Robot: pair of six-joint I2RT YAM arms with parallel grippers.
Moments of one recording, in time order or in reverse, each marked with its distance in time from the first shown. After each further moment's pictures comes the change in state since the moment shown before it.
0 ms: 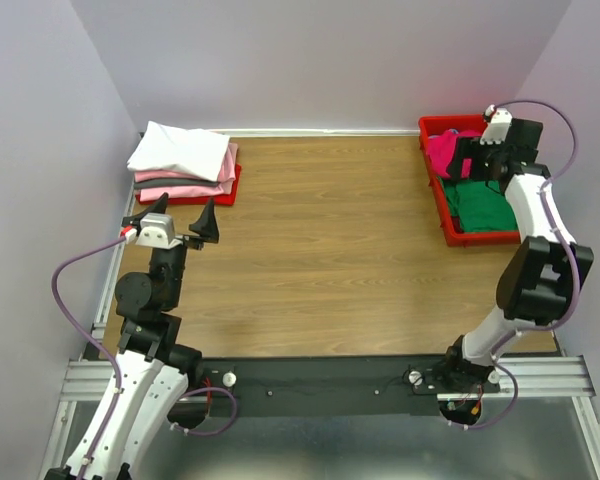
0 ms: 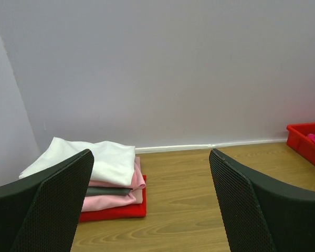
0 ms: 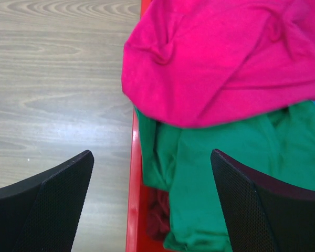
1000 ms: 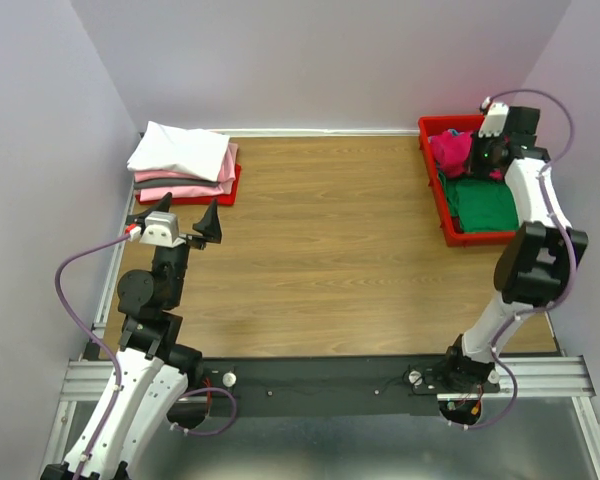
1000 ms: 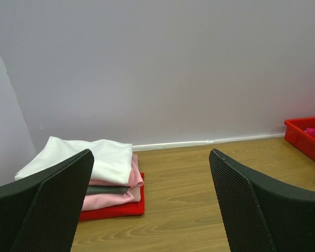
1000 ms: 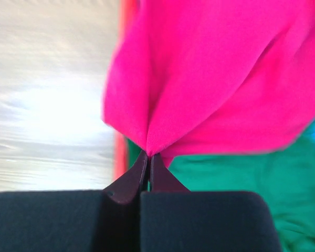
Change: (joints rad) left arm -0.019 0.016 0.000 0.001 0.000 0.012; right arm 0.009 0.226 0.222 -0.151 0.047 -0.045
